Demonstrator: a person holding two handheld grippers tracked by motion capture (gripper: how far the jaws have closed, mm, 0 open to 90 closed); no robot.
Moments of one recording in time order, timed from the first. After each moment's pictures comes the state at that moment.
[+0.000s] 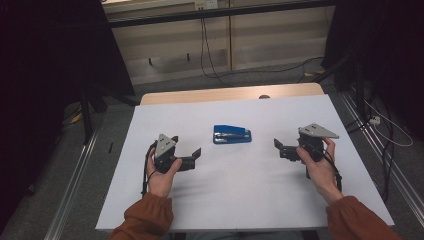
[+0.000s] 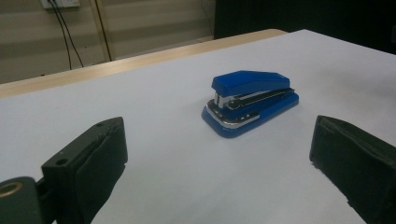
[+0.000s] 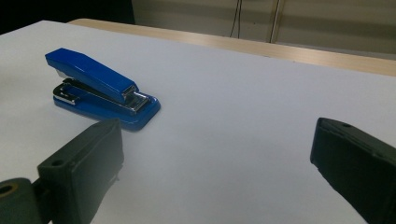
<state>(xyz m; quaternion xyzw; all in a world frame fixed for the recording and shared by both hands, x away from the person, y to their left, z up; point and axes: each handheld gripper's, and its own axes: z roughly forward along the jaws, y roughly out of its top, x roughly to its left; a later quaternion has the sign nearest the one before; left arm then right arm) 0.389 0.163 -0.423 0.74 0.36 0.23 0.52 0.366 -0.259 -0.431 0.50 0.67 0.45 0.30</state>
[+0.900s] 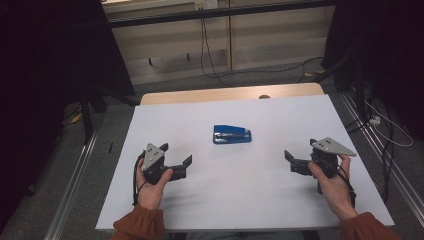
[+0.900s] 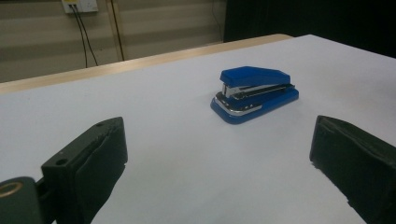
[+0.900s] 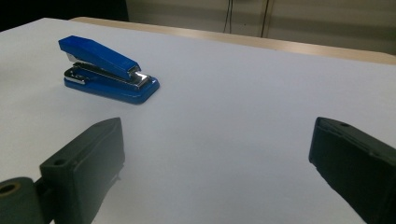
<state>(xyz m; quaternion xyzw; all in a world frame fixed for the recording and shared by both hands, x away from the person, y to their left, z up) 0.358 0.186 -0.421 0.73 0.37 0.25 0.52 0.318 -0.273 -0.431 0.51 0.66 0.45 0.32</state>
